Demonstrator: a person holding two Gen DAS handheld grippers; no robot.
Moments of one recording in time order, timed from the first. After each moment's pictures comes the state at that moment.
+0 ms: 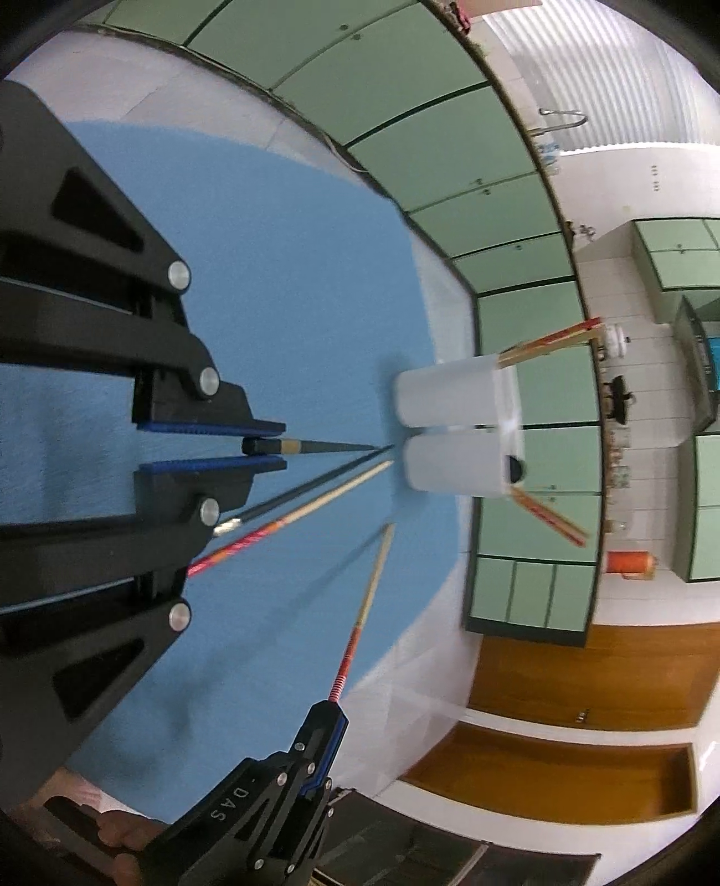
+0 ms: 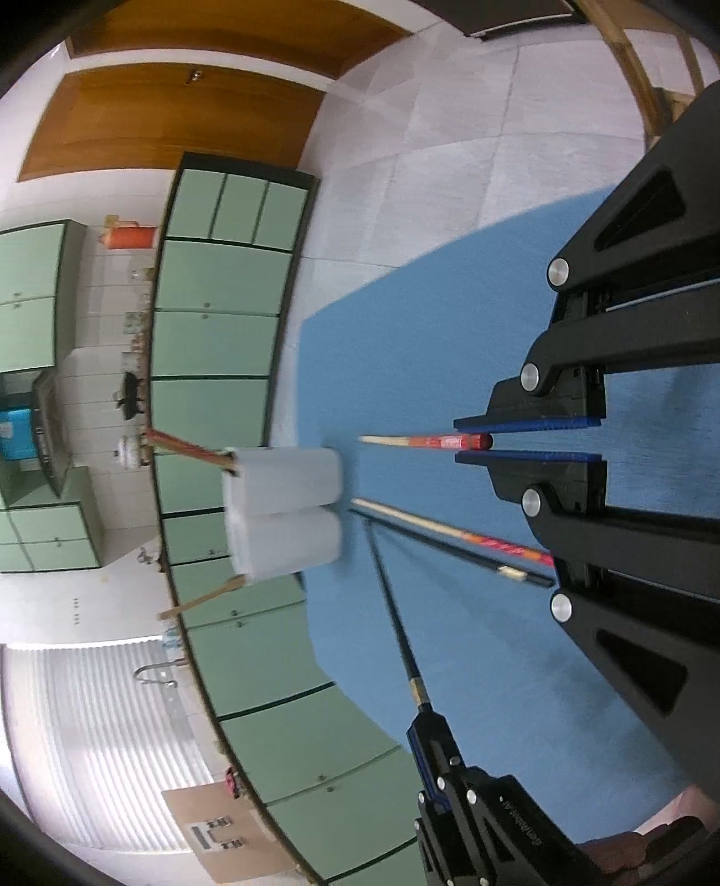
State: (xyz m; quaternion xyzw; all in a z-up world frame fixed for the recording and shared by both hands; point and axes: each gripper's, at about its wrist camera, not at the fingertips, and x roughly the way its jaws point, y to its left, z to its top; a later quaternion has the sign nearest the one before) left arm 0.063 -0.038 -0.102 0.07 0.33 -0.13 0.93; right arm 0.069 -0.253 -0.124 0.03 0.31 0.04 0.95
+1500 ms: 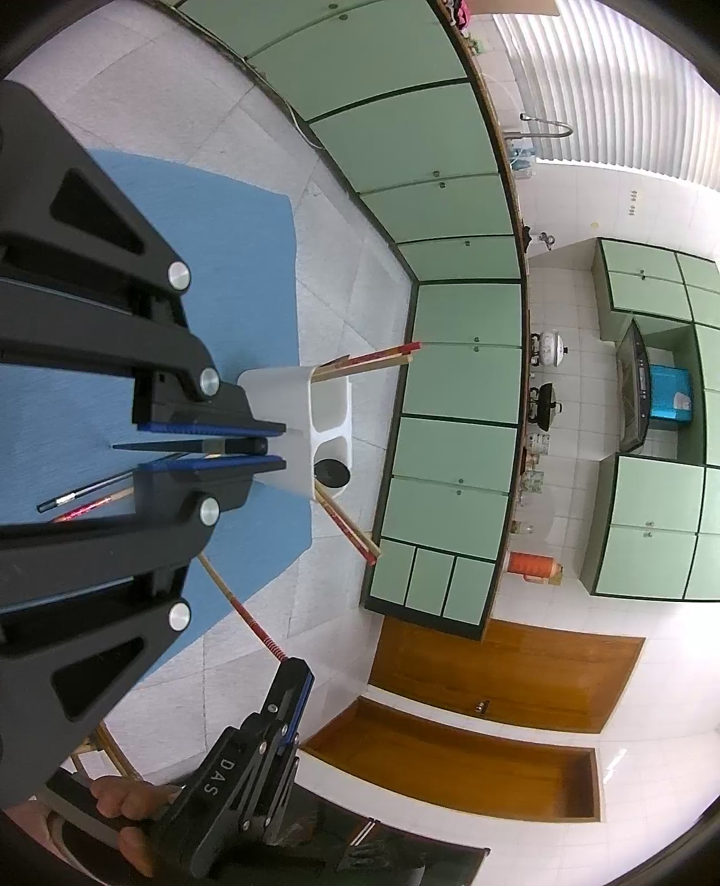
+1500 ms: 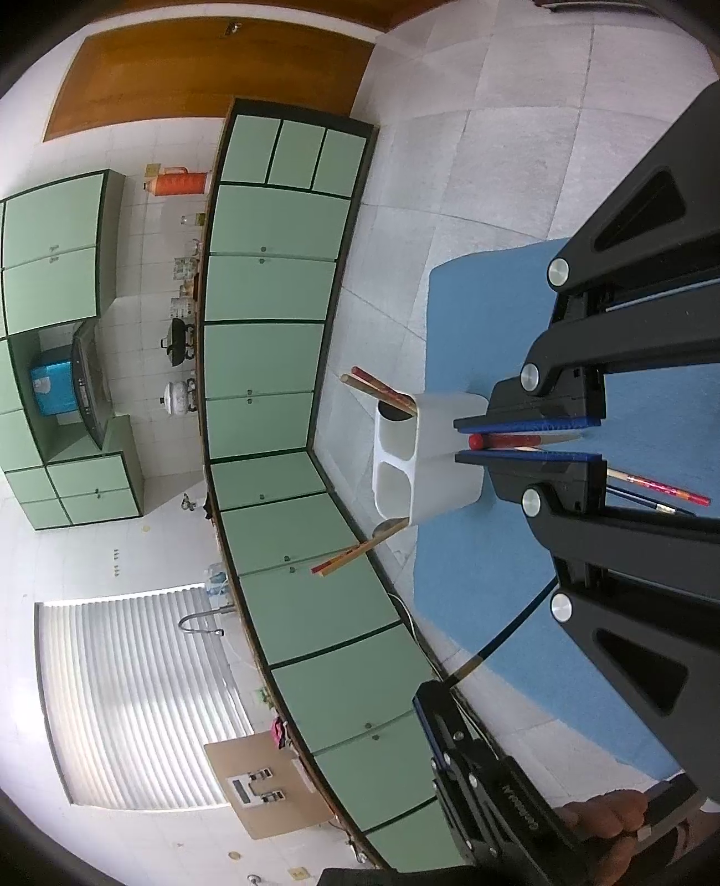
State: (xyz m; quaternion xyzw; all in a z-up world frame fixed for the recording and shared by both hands) left arm 0.114 -0.019 0.000 -0.01 0.25 -0.16 0.95; right arm 0.136 -0.261 -0.014 0.04 0.26 0.11 0.96
